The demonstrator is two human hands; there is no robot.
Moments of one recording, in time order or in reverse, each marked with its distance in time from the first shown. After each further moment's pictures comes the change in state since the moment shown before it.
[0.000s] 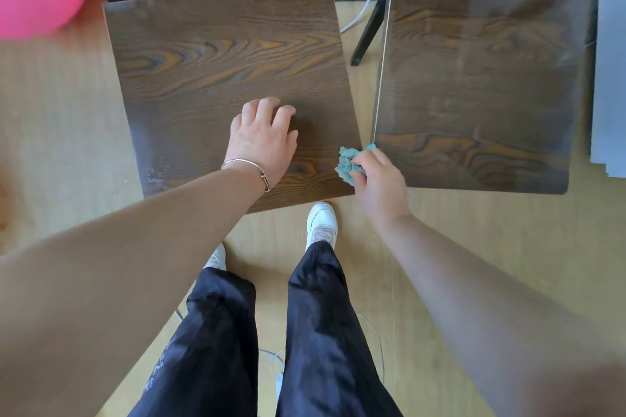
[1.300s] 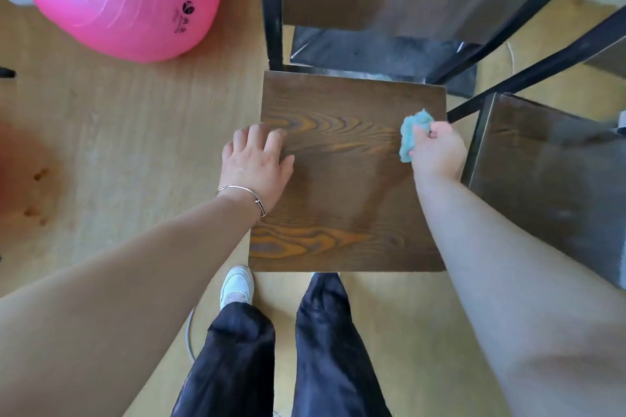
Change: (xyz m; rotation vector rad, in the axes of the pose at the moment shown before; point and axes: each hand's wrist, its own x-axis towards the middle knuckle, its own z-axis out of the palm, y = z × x) left_hand -0.018 -0.192 -0.076 -0.048 0.066 -0.260; right_hand 0.186 -0.144 0.021 0.115 0.304 0.477
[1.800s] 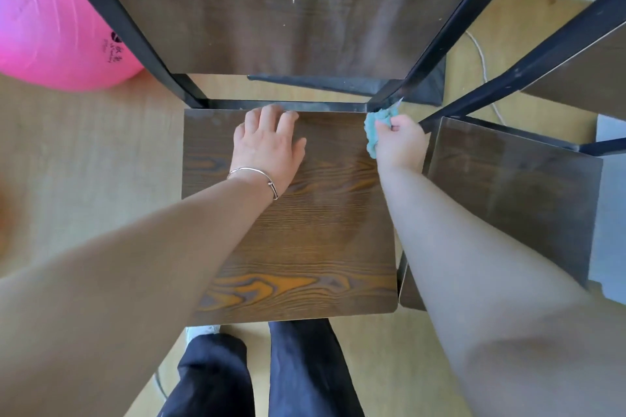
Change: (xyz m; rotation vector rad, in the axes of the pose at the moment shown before) left_hand 0.114 0.134 0.000 -0.012 0.019 0.086; right_hand 0.110 -0.002 -0.002 0.019 -0.093 0.034
